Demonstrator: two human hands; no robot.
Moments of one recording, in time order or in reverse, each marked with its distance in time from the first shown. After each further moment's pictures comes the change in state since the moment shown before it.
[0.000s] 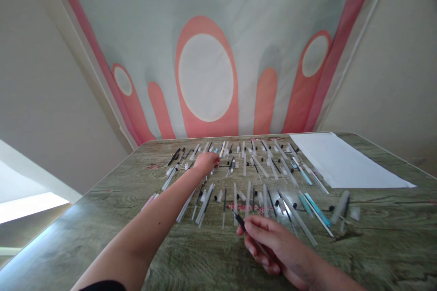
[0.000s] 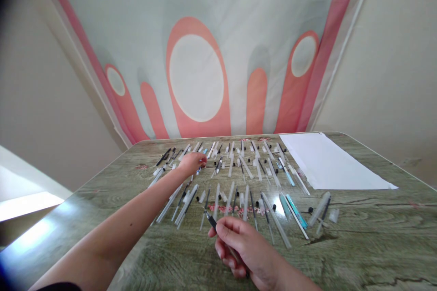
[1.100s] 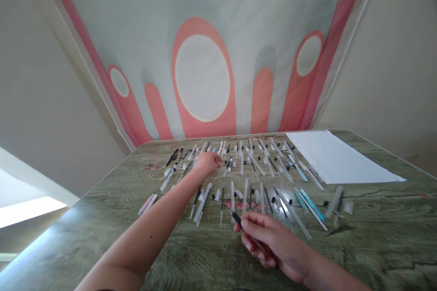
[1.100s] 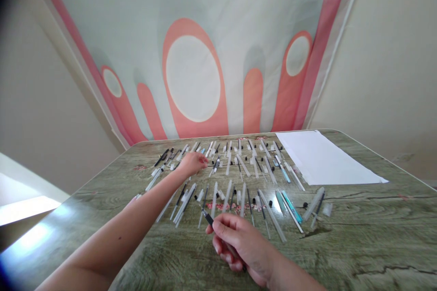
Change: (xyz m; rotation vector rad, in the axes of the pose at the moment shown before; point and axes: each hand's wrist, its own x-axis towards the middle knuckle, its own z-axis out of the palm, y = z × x) left_hand -0.012 0.026 -0.014 -0.184 0.033 -0.065; right_hand -0.002 -0.002 0.001 -0.017 -0.011 -0.013
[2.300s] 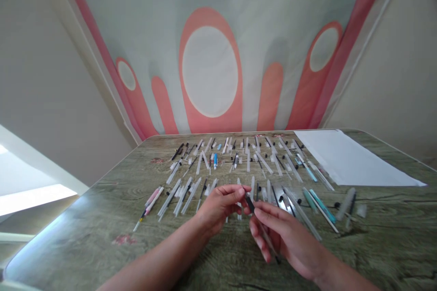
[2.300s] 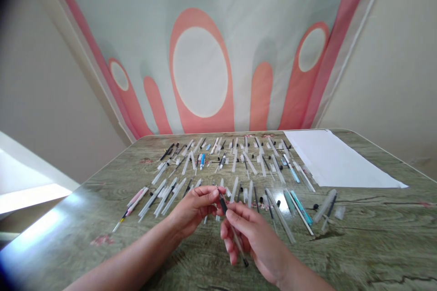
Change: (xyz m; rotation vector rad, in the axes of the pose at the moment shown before) left_hand -0.146 0.063 0.016 -1.672 -0.323 -0.142; right_hand 0.001 -0.001 0.001 0.109 0.049 -0.172
